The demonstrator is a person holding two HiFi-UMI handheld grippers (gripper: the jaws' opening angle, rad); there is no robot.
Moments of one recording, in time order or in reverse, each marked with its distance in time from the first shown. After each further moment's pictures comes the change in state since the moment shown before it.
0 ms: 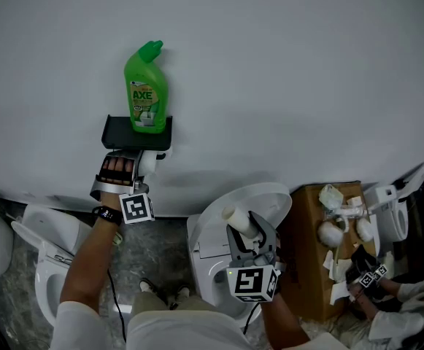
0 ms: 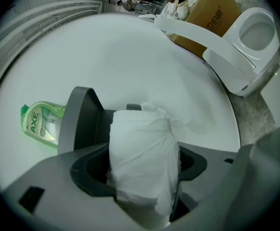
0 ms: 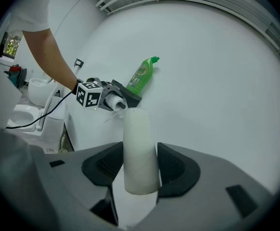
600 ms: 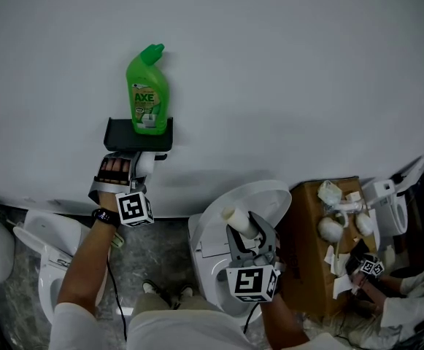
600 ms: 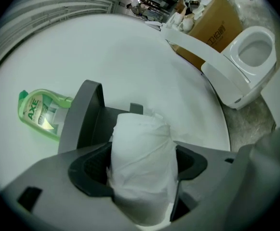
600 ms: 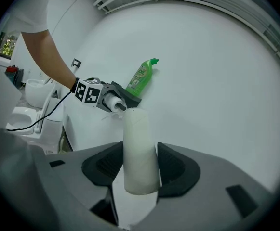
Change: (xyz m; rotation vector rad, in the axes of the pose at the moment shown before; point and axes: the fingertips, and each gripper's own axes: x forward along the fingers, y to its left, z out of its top) left arm -0.014 0.005 -0.004 -0.096 -0.049 -0.084; right arm -0.009 0.007 0.011 0.023 0.010 -0.025
